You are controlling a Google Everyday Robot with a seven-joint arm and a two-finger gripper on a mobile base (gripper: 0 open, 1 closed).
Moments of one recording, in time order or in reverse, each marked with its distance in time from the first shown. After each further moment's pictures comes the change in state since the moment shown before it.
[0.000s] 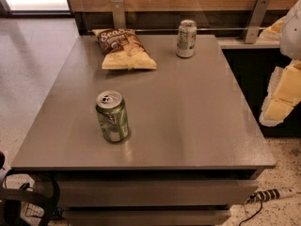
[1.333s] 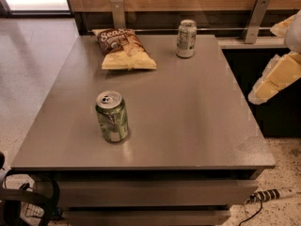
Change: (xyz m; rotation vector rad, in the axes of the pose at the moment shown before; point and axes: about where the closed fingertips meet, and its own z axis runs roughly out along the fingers) arm 0.017 -0.056 0.026 0.087 -0.179 0.197
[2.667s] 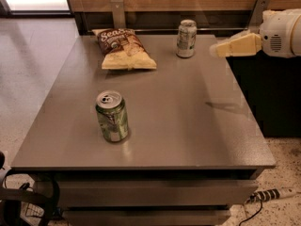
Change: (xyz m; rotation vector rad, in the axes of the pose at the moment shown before) arm -0.060 -0.098 0.046 0.272 -0.605 0.381
